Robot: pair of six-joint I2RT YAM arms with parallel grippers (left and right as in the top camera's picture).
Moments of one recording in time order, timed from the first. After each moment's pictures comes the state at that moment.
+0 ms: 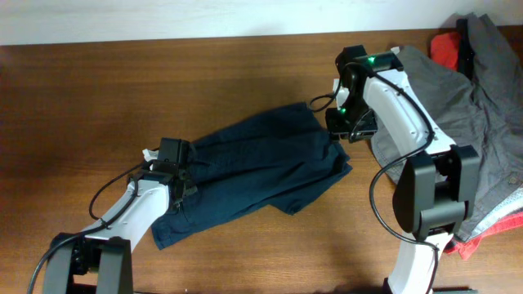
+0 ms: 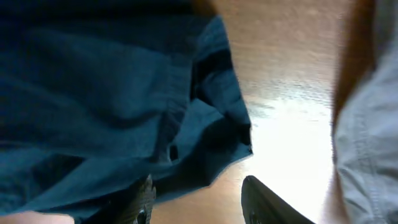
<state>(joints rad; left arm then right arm) -0.16 1.58 0.75 -0.45 -0.24 -0.56 0.17 2.07 1.76 -1.32 -0.10 0.09</state>
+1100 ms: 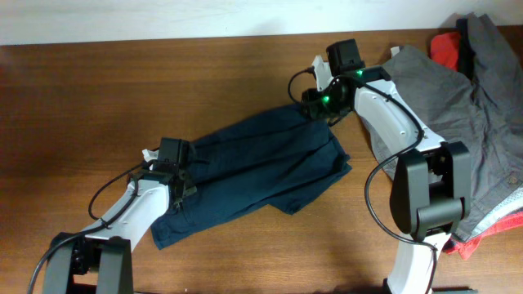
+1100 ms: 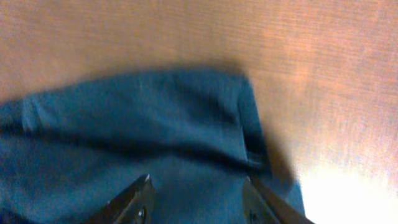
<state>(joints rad) -0.16 1.58 0.75 -0.46 -0.26 -0.56 0.19 2.07 1.66 -0.82 -0.30 0.08</state>
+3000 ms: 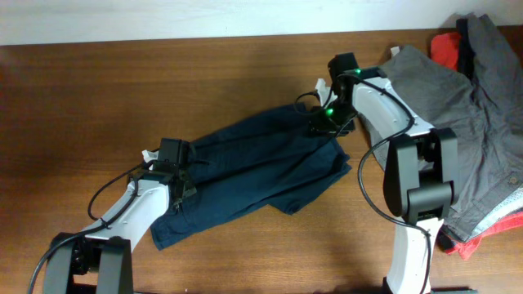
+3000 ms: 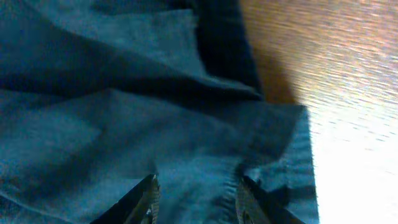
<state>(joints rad) -0.16 1.58 0.75 -0.48 -0.26 -0.56 0.17 2.19 1.70 -1.00 -0.31 0.04</state>
